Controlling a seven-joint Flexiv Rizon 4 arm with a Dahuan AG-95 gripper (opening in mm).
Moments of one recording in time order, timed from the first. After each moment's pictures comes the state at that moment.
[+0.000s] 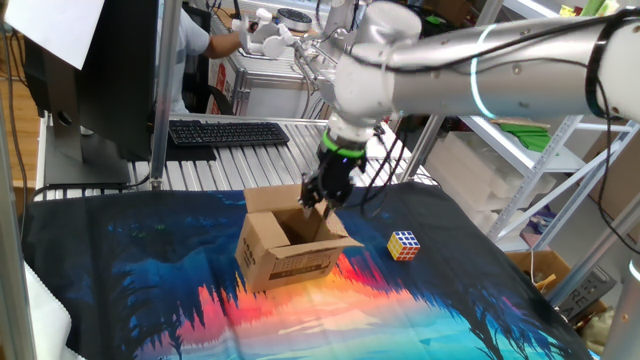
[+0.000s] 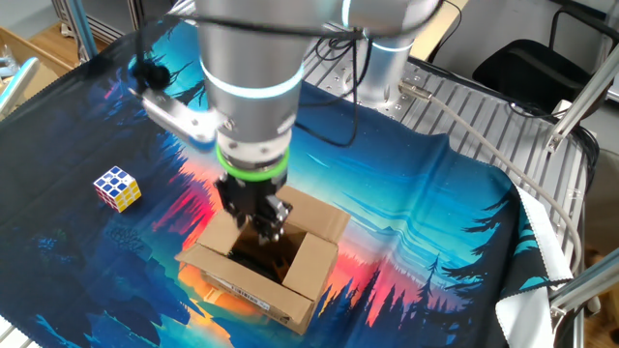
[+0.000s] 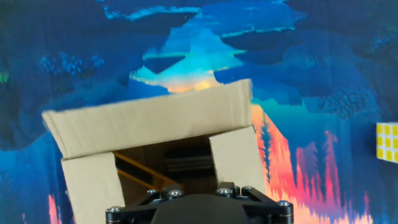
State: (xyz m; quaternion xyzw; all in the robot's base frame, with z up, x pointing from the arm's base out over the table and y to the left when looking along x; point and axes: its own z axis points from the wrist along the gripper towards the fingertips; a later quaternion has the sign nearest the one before) arm 0.627 0.032 0.141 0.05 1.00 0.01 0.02
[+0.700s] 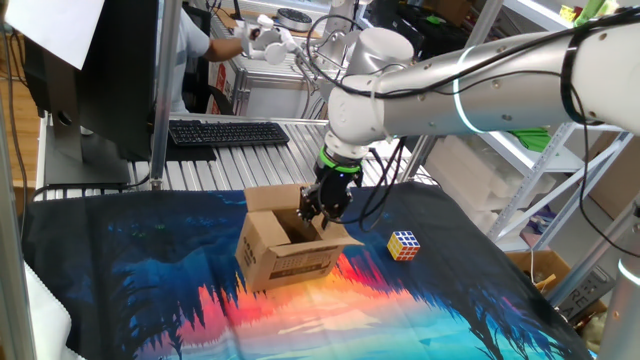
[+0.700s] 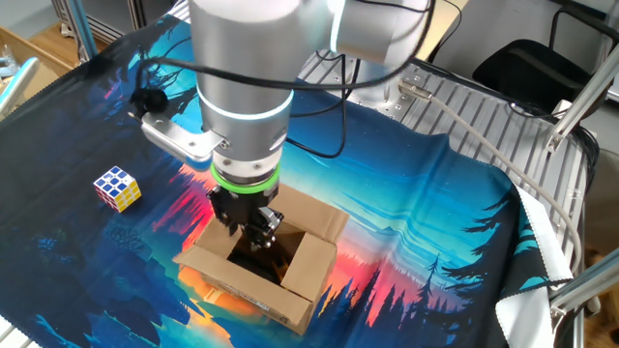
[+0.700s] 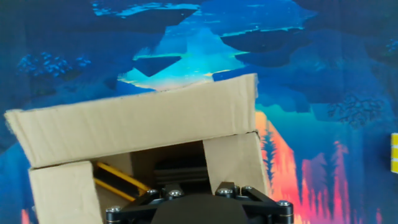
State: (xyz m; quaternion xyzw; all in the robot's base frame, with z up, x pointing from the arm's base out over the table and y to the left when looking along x) arm 0.629 0.017 0.120 0.03 1.00 -0.01 0.02
